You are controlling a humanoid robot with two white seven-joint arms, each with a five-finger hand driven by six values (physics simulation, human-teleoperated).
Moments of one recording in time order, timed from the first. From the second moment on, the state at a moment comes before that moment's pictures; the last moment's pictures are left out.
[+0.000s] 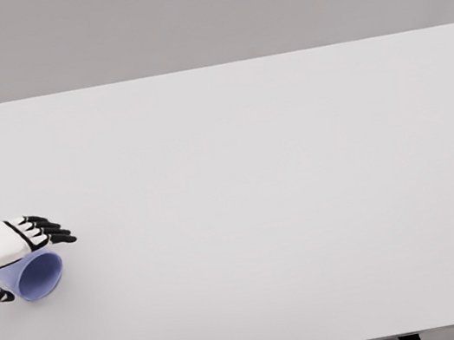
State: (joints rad) left arm -0.09 1.25 -0.38 -1.70 -0.21 -0.57 -0.43; right arm -0.02 0.00 -0.08 -0.01 0.07 -0.06 0.07
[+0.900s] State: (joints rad) left arm -0.09 1.17 -0.40 -1.63 -0.26 -0.48 -0.43; right arm -0.02 0.00 -0.08 -0.01 0.07 -0.06 0.07
